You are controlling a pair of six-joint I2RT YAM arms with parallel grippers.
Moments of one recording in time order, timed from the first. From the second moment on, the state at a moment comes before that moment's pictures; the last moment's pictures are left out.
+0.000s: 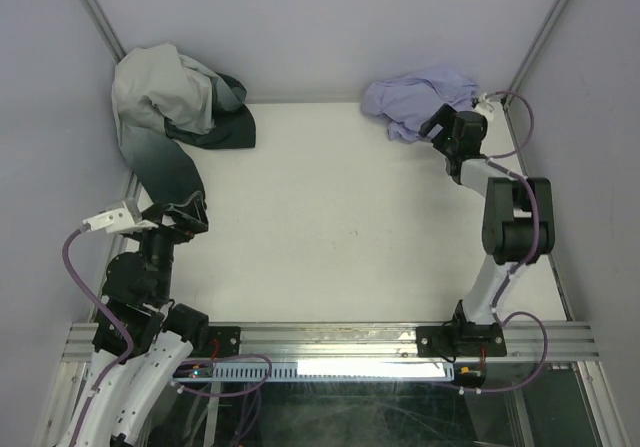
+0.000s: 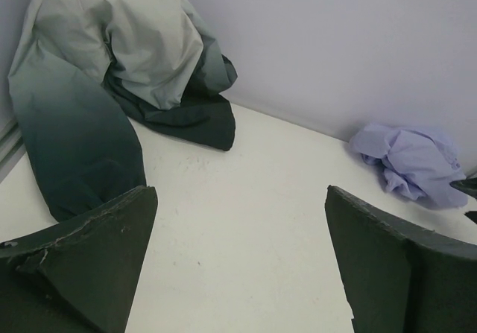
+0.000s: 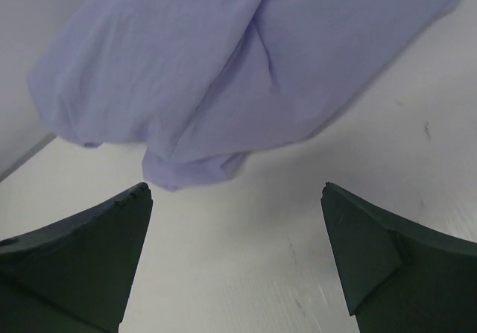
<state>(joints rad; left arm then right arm) -0.40 0.19 0.61 -0.30 -0.48 -0.33 0.01 1.78 1.07 0.29 0.07 0.58</state>
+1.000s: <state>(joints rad) -0.31 0.27 0.58 -0.26 -0.25 -0.35 0.09 1.85 1.11 0.25 -0.19 0.64</state>
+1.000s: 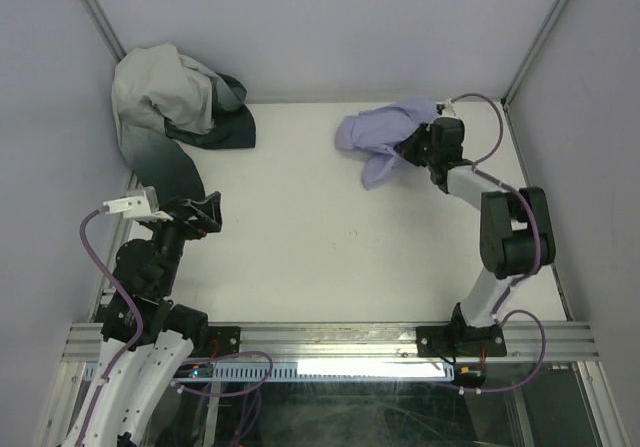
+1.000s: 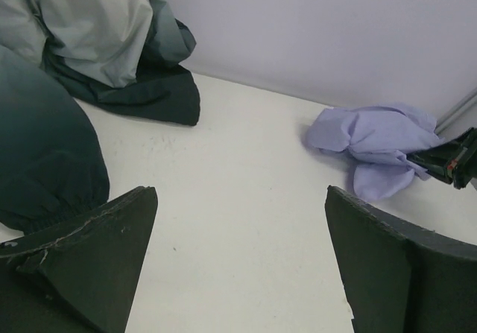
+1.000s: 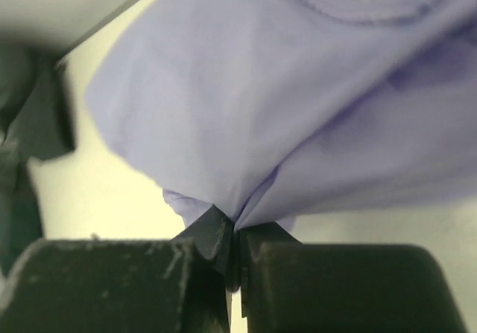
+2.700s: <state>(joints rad) -0.54 0.73 0.24 0.02 -0.08 -1.04 1.08 1.90 1.38 -0.51 0.60 -0.12</state>
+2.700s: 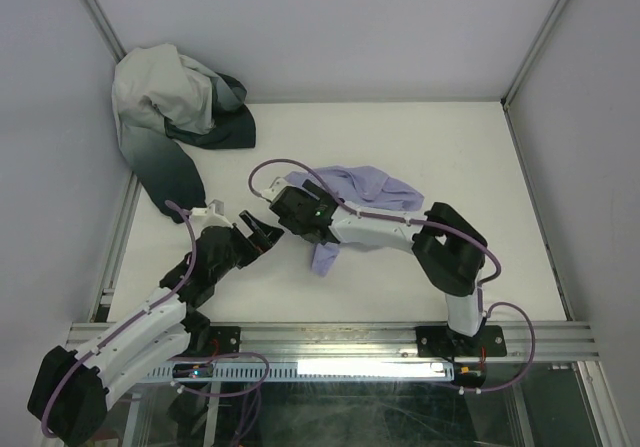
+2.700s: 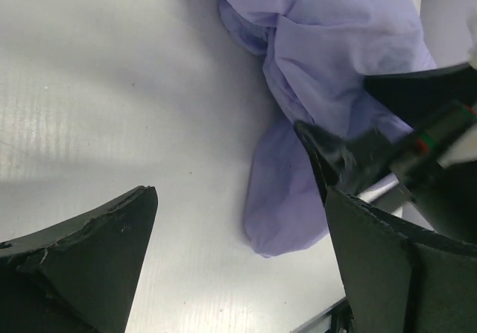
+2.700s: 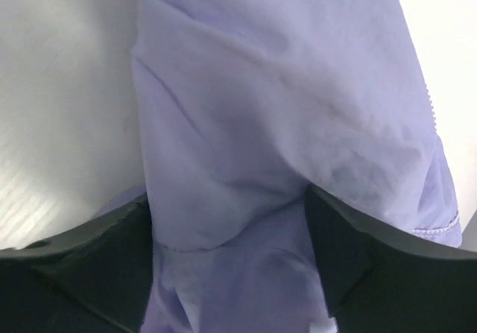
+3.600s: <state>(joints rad) -0.54 0.66 0.52 -0.02 -0.09 -0.86 0.59 1.29 1.57 -0.32 -0.33 0.16</state>
